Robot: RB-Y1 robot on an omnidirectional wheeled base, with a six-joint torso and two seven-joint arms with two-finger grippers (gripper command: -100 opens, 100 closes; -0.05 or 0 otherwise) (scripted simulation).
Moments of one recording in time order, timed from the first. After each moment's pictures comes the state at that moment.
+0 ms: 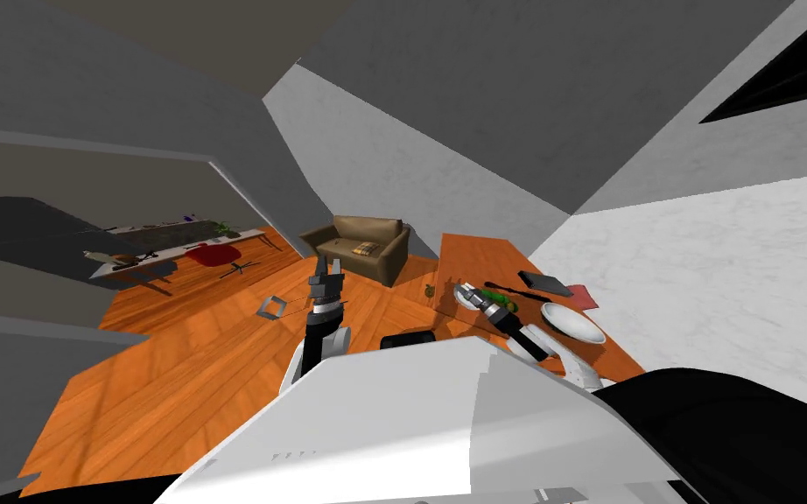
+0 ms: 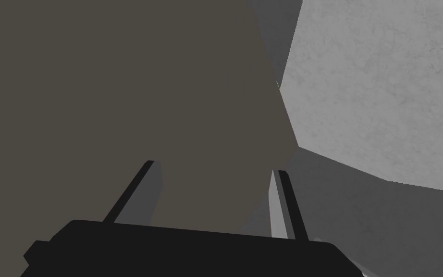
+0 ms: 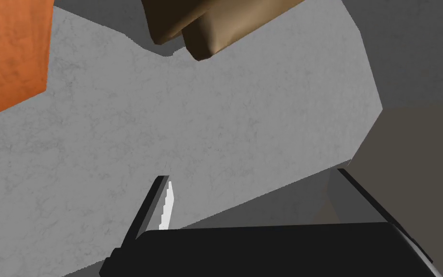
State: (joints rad) left arm 0.47 0.04 -0.03 -2.23 -0.12 -0.55 0.11; right arm 0.57 -0.63 -0.04 -1.73 0.36 -0.52 0.22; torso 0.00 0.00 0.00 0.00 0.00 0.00
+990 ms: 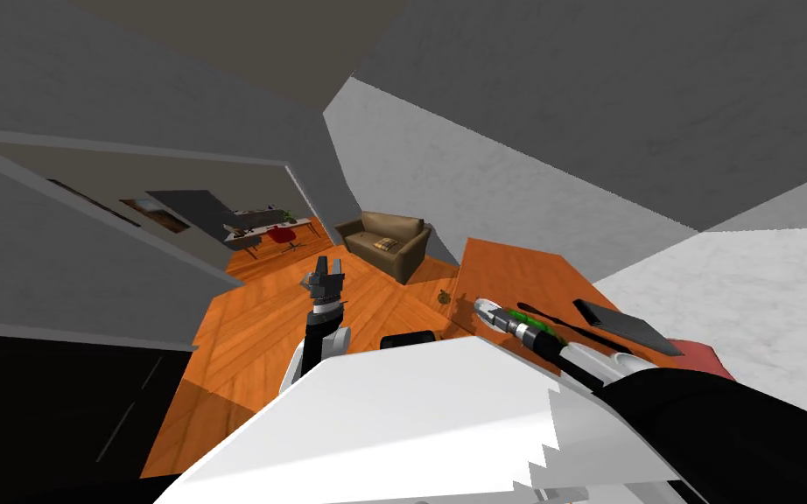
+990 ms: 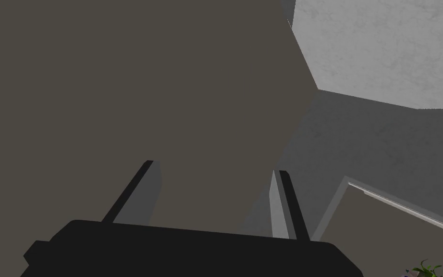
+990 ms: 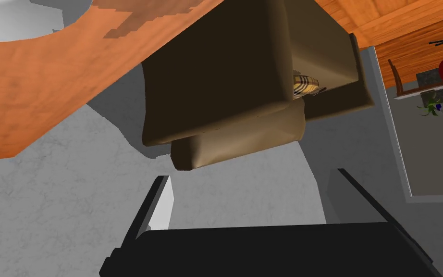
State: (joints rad) left arm 0.47 0.04 -0.03 -2.23 -0.12 -0.55 0.11; right arm 0.70 -0.84 -0.06 -1.53 0.54 -0.54 0.20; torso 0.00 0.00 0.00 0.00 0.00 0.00
